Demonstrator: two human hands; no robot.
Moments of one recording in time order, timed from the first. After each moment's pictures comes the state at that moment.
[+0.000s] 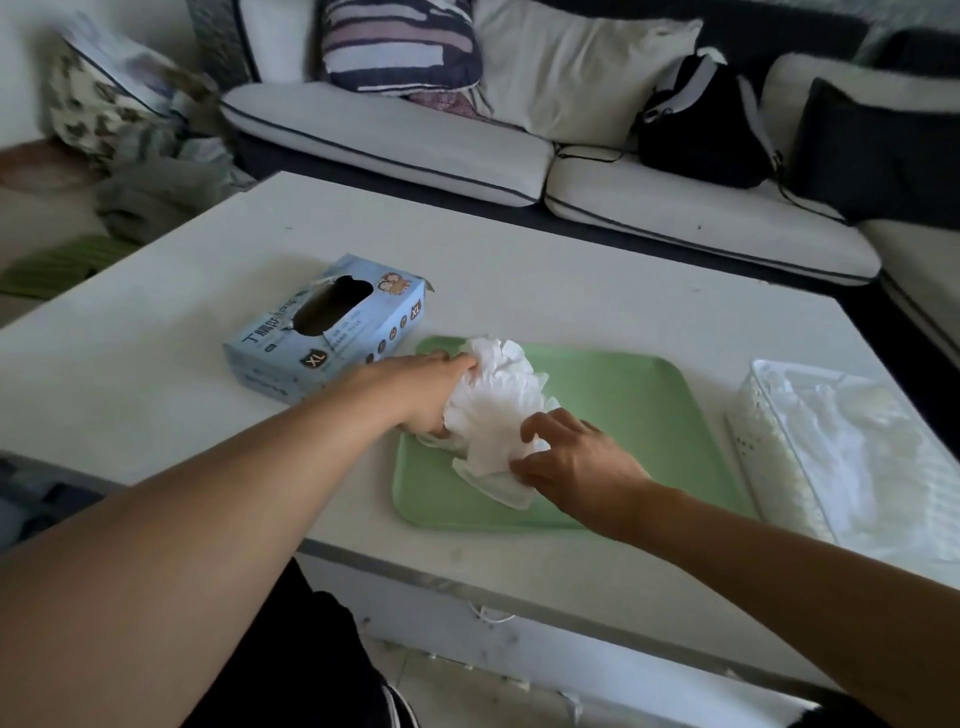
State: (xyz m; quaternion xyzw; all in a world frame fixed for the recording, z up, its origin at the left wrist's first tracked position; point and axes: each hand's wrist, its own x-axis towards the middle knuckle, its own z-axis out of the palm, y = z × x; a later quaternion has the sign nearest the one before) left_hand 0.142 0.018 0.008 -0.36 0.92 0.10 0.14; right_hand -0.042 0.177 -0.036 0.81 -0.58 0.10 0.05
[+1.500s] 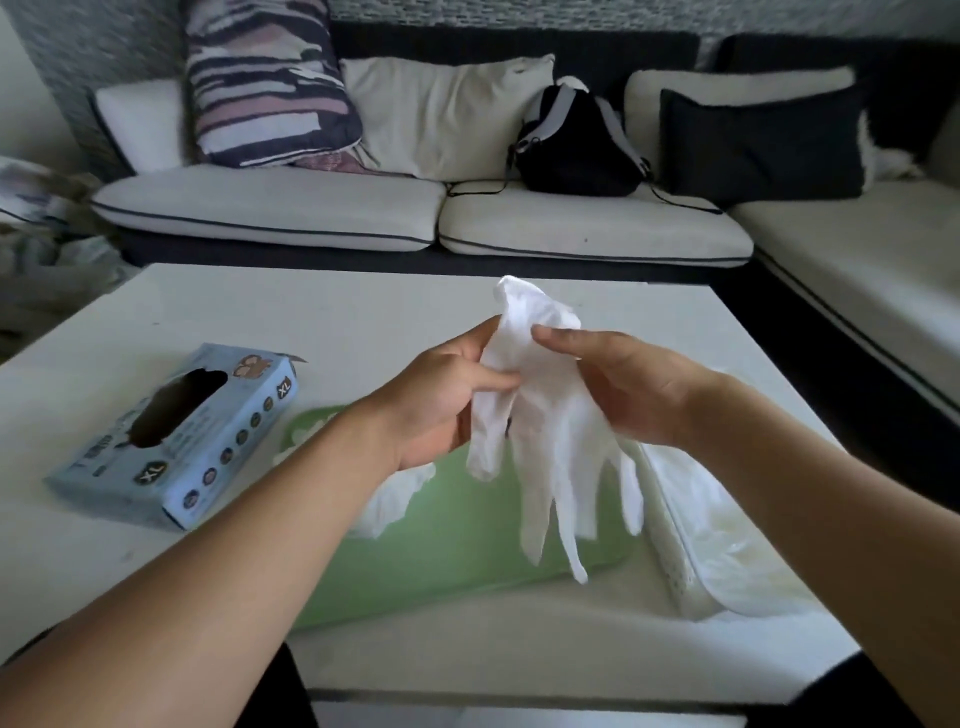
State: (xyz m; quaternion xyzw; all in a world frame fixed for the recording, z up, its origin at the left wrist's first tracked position) left_hand 0.007 0.117 0.099 -0.16 0.59 0.78 -0.13; right_hand -0.160 0.218 0.111 0.39 -0.57 0.46 -0.55
